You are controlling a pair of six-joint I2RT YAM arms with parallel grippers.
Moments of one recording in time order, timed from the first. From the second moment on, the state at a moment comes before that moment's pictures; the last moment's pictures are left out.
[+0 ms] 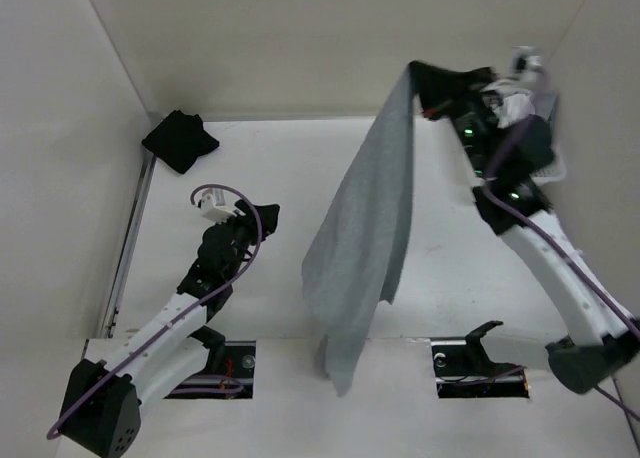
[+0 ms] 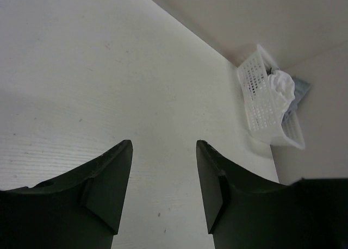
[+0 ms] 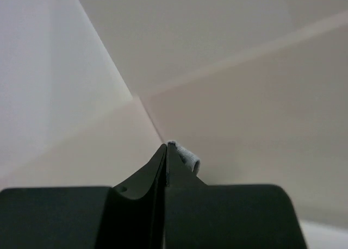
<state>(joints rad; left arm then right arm) -0.45 0.82 0.33 0.37 -0.20 -0.83 0.48 1.18 1.42 0.31 0.00 0.52</state>
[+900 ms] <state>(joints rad) -0.38 0.67 0.38 0.18 -0.20 -0.90 0.85 0.99 1.01 0.37 0.15 0.45</state>
